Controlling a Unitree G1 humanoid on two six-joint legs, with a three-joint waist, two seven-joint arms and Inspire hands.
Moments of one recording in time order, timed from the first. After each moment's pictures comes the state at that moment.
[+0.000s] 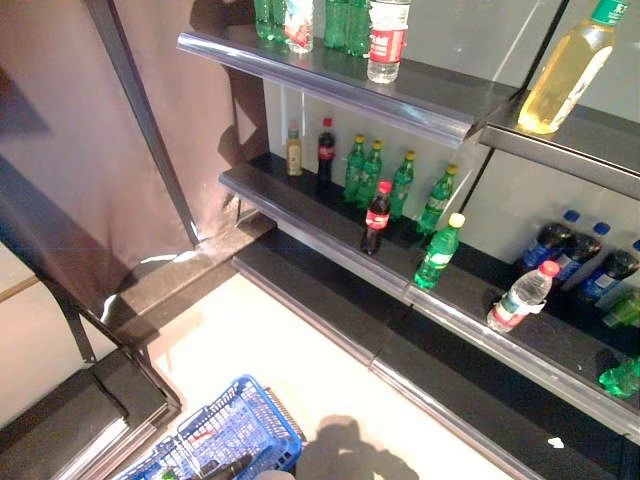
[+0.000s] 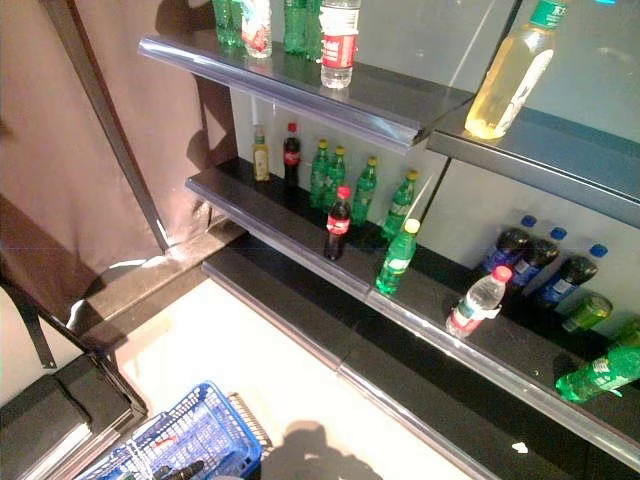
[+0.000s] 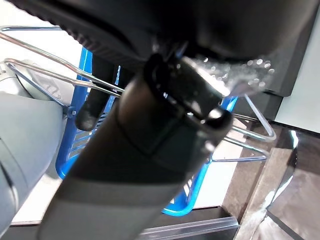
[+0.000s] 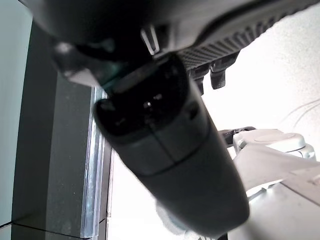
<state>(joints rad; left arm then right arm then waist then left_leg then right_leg) 0.10 0.26 -0.03 1.29 -0.83 -0.14 -0.16 0.05 -0.25 0.05 1.39 0.39 0.09 0.00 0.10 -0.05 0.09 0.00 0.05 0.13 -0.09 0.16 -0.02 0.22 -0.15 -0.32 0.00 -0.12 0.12</state>
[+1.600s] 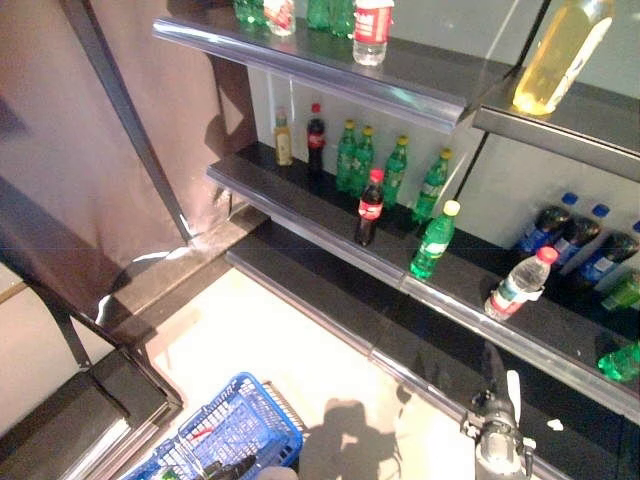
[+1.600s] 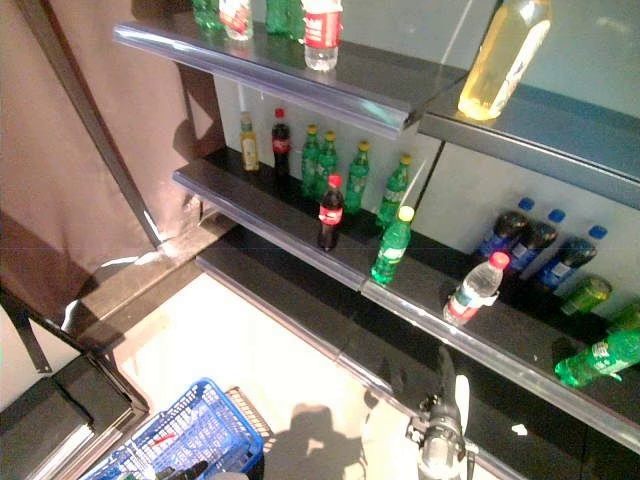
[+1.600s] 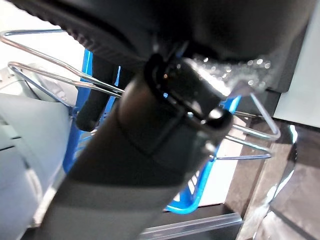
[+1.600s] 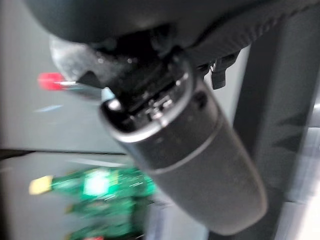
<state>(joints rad) 0.24 0.23 -0.04 1.07 -0.85 -0.14 -0.10 0.19 -0.31 0.16 0.45 0.06 -0.29 -0.55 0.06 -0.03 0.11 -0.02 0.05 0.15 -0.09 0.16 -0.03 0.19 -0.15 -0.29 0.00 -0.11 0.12</state>
